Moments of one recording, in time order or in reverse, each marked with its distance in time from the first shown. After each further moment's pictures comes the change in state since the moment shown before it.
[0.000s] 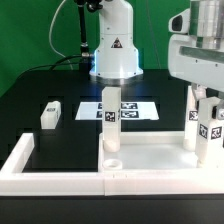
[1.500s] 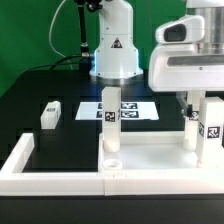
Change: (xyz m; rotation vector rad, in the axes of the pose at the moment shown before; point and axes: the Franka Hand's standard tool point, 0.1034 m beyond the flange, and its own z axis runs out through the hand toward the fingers) arm -0.016 0.000 0.001 -0.001 -0.066 -1.175
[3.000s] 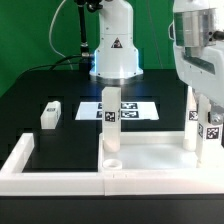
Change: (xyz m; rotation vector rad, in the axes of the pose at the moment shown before) arm 0.004 0.016 0.005 0.072 -0.044 1.290
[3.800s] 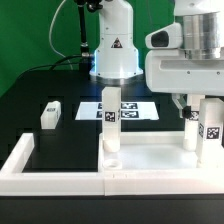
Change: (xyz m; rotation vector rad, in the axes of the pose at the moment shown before) arm 0.001 0.003 0.003 -0.028 -0.004 -0.993
